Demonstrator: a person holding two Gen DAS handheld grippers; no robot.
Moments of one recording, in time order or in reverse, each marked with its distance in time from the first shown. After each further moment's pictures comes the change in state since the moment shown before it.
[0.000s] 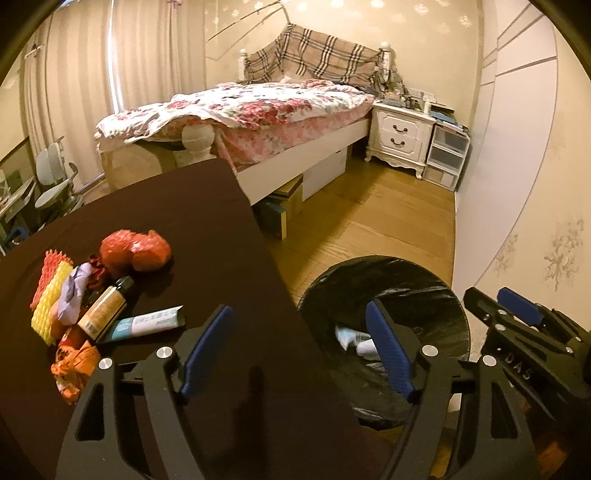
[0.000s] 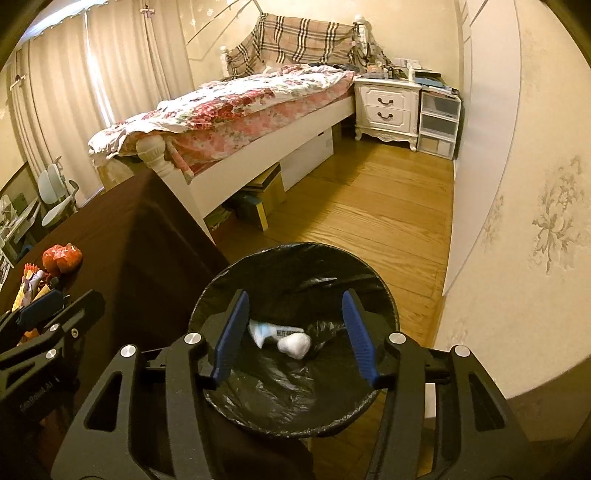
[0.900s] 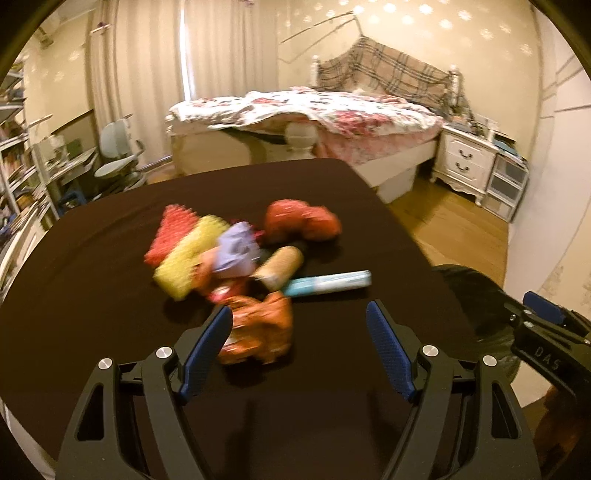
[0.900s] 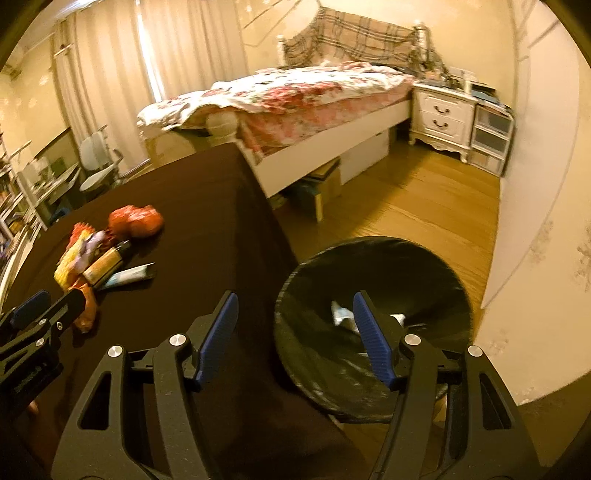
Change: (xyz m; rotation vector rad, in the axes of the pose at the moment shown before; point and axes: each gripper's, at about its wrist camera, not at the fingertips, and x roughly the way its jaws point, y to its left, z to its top) left arm -0.056 0.108 -0.037 -0.155 -0.030 0.211; right arm -0.017 0.094 -0.015 -0.146 0.036 0.153
